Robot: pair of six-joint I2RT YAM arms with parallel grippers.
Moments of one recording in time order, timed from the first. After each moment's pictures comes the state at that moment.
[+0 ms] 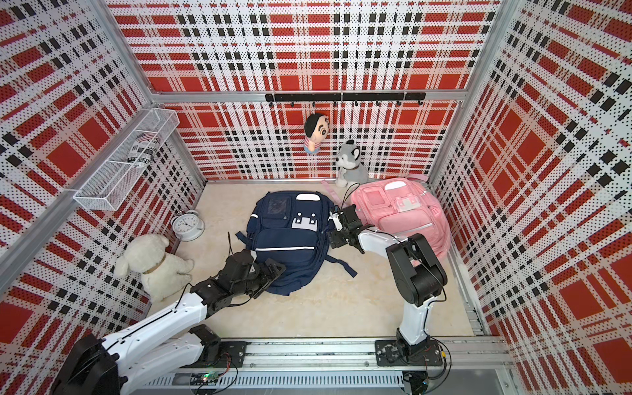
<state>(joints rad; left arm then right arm) -0.60 0.99 0.46 -0.22 0.10 -1.16 0.47 1.83 1.11 -0.17 -0.01 -0.01</state>
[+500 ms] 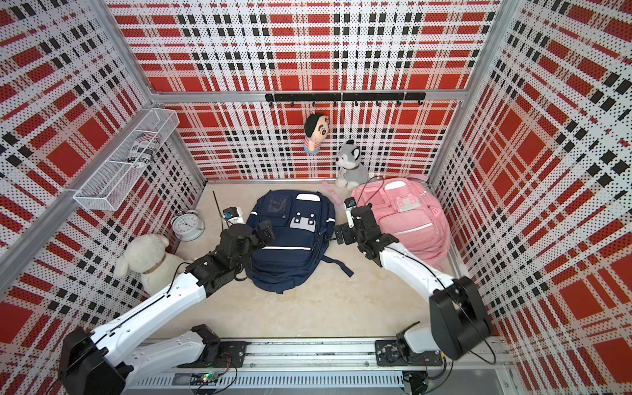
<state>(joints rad) -0.59 1.09 0.78 -0.16 -0.60 -0.57 0.46 1.34 0.86 -0.06 0.23 0.02</state>
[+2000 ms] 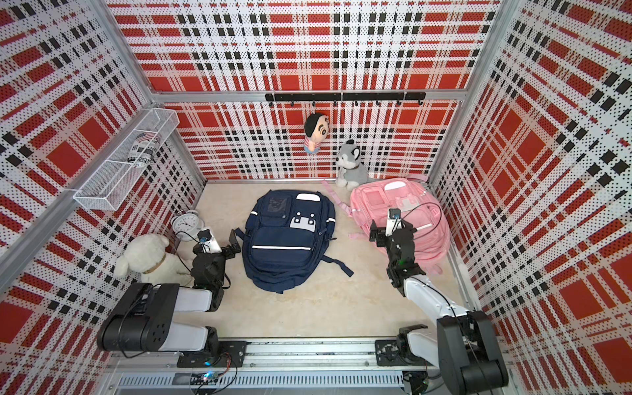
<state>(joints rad) 0.00 1.52 0.16 1.31 -0.23 -0.08 0.16 1.19 0.37 0.66 0.18 -0.04</state>
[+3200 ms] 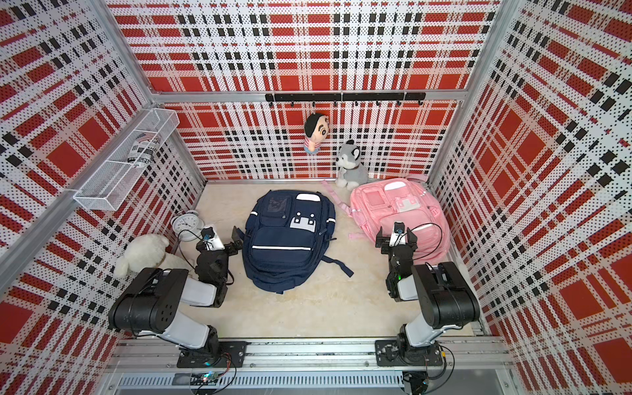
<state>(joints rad) -0.05 1.56 0.20 1.34 -0.29 -0.06 0.09 1.58 0.25 1.23 0.24 -0.04</state>
